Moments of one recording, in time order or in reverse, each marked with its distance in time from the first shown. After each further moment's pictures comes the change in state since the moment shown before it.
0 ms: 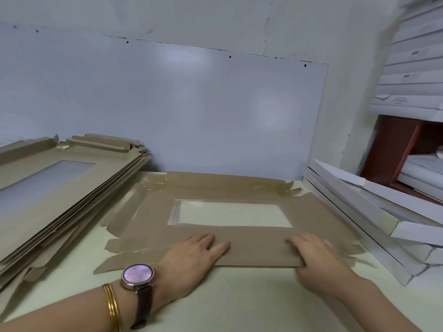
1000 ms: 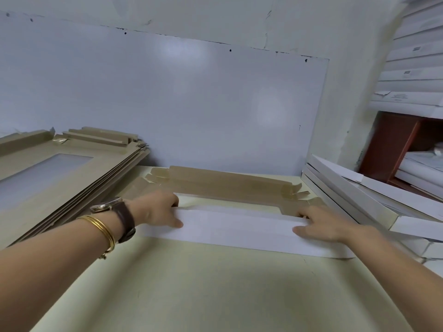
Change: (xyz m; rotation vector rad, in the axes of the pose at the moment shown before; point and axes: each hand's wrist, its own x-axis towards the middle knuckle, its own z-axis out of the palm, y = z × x) left_hand 0.036 -0.107 -0.032 -0.141 -0.393 -0.470; right_hand 0.048 0.027 -0.051 0.242 -0.216 0.030
